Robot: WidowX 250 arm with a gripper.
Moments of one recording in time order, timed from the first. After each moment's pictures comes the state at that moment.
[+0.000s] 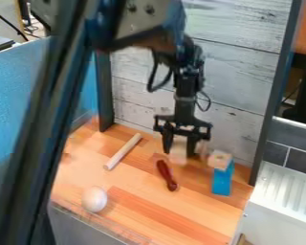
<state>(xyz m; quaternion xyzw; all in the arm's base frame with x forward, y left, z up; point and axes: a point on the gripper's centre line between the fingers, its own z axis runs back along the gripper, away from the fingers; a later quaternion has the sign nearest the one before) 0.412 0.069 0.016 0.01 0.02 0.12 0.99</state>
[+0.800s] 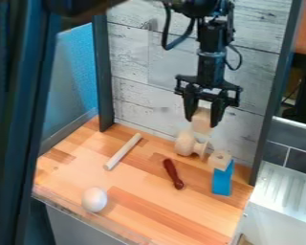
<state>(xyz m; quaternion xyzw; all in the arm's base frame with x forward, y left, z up) 0.404 0.024 0.085 0.00 0.01 0.03 1.00</state>
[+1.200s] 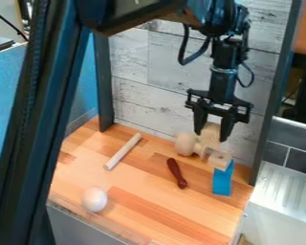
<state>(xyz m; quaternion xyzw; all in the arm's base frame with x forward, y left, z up) 0.407 0.007 0.064 0.01 0.03 0.03 1.00</state>
